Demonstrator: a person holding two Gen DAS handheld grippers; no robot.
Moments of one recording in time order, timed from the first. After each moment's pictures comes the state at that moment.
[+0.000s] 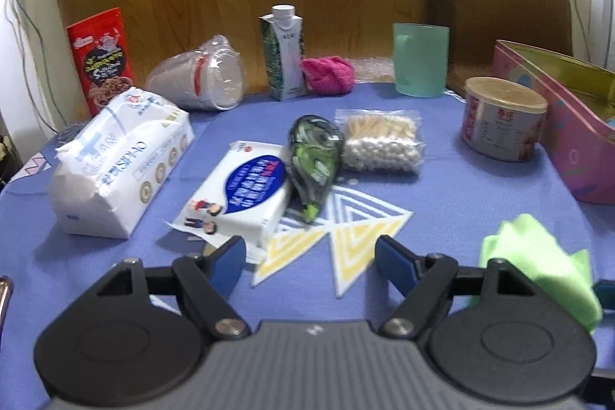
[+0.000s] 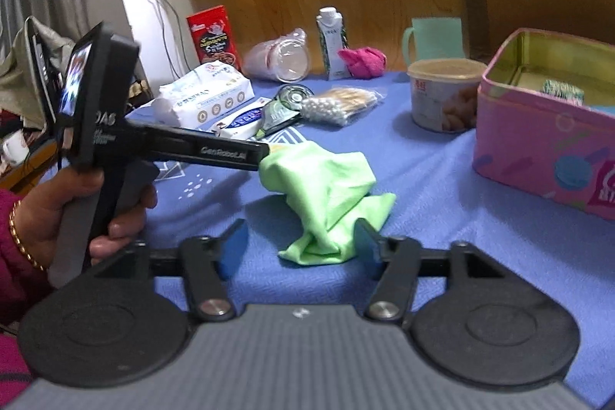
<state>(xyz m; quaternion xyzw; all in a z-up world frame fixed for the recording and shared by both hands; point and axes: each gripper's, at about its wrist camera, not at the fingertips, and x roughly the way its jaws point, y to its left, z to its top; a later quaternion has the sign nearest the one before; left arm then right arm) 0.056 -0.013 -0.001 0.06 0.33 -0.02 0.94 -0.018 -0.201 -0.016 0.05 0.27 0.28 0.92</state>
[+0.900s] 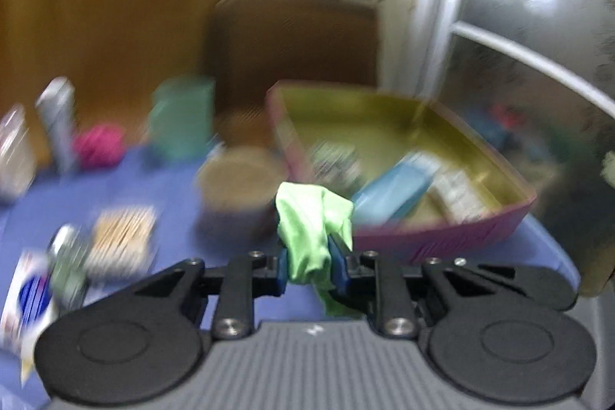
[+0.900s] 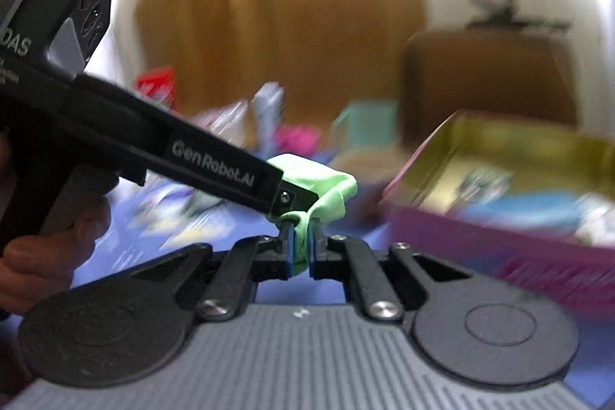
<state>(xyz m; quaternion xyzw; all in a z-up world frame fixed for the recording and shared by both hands) 0.062 -0.137 0.078 0.04 0.31 -0.31 0.90 -0.013 -0.238 0.013 0.04 0.15 0.17 0.97</state>
